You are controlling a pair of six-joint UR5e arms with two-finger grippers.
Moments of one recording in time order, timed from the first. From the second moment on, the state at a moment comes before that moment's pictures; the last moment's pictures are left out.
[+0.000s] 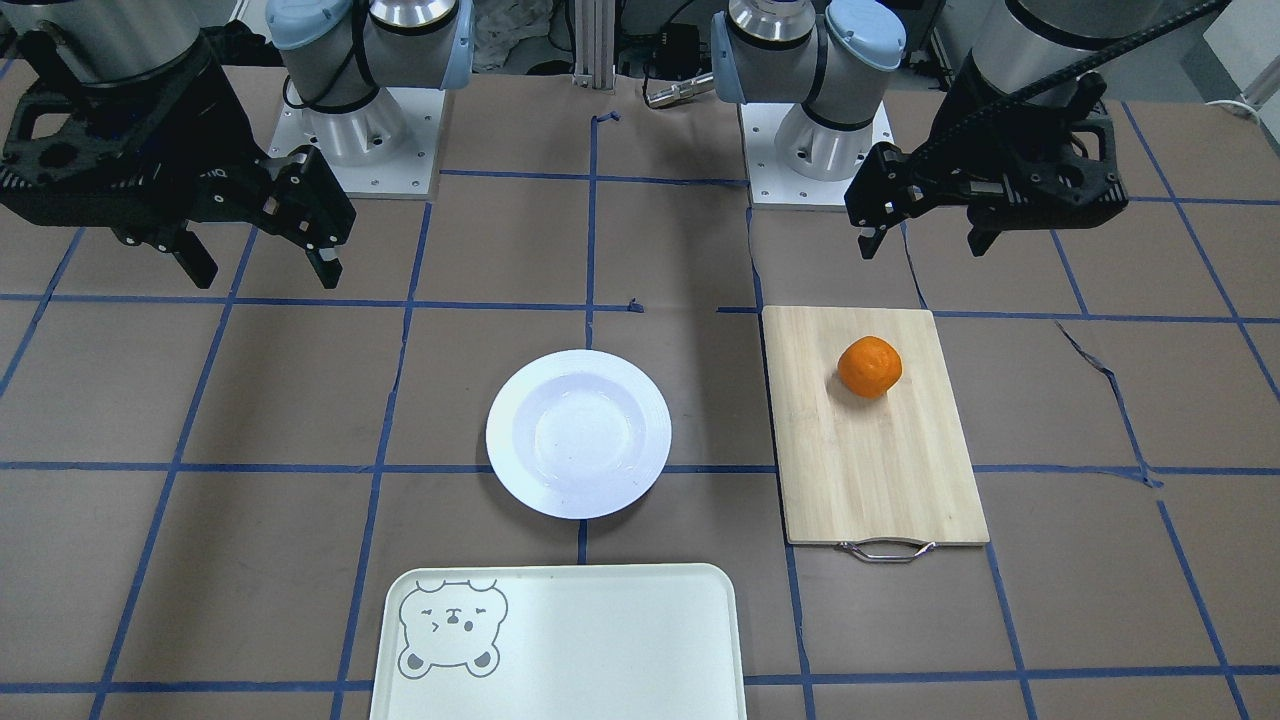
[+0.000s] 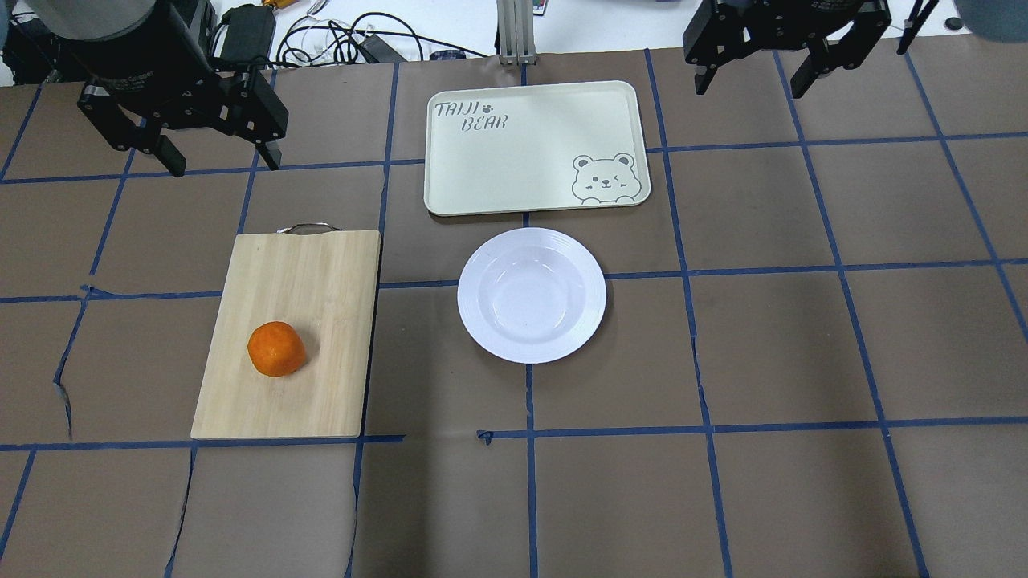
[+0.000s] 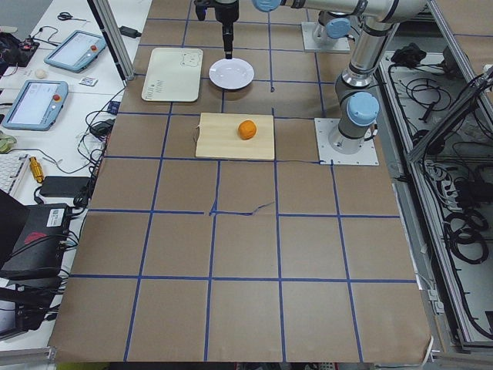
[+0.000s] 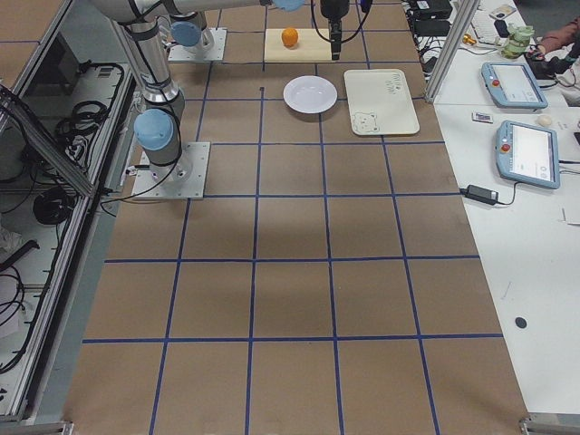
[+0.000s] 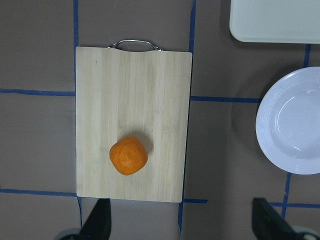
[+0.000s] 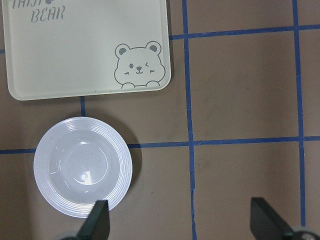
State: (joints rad) left arm -1.52 -1.61 -1.42 -1.70 1.59 0.00; right arm 1.57 -1.50 1.38 -1.59 -1.50 0.05
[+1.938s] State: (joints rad) left arm -1.51 -1.62 -1.45 -1.71 1.60 0.00; right arm 1.57 -1.50 1.38 -1.58 -1.51 0.05
